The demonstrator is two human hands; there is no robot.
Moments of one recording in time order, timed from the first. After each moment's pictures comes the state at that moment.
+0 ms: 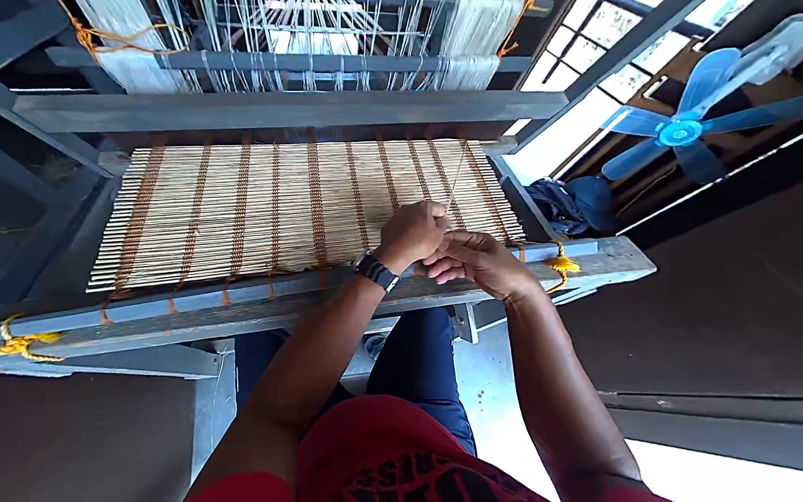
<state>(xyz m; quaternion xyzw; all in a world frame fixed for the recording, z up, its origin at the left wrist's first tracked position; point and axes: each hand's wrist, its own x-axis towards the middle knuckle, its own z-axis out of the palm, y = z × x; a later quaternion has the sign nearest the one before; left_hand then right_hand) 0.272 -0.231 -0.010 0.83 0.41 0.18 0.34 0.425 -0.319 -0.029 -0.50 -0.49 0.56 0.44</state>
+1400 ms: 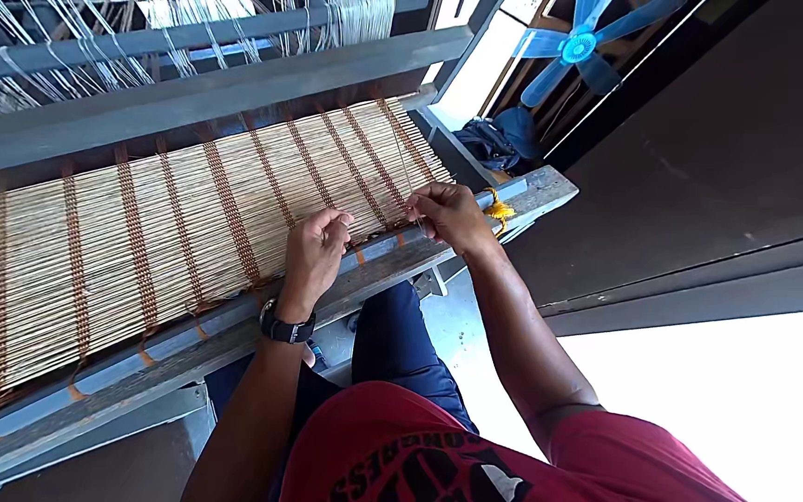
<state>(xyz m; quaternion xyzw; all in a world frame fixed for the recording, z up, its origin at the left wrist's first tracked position) 0.224 -0.256 -0.058 0.75 0.37 0.38 0.40 0.457 -0.326 -0.031 -0.66 -0.45 0.33 0.50</state>
